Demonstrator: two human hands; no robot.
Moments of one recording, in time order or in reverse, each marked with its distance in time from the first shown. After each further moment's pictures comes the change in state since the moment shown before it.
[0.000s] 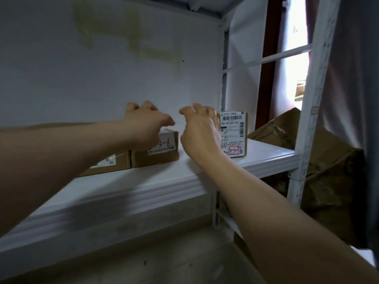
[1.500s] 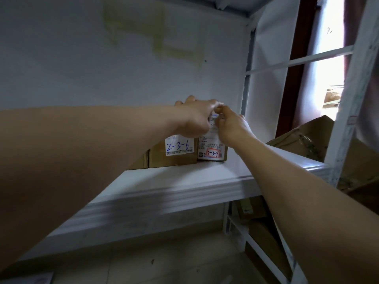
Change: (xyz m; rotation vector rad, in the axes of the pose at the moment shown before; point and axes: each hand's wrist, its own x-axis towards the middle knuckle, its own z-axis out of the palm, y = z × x) left_hand 0.035 0.040 -0.020 -0.378 -0.090 -0.044; right_hand 0.056 0.050 0.018 0.244 -0.214 0.232
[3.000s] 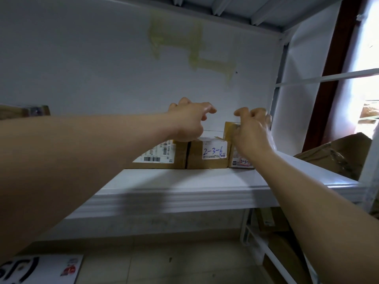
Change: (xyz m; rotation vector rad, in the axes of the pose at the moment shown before) left_hand -0.063 -0.069 -0.035 -0.024 0.138 -0.029; right_hand -0.041 -0.052 0.010 -0.235 0.226 -0.226
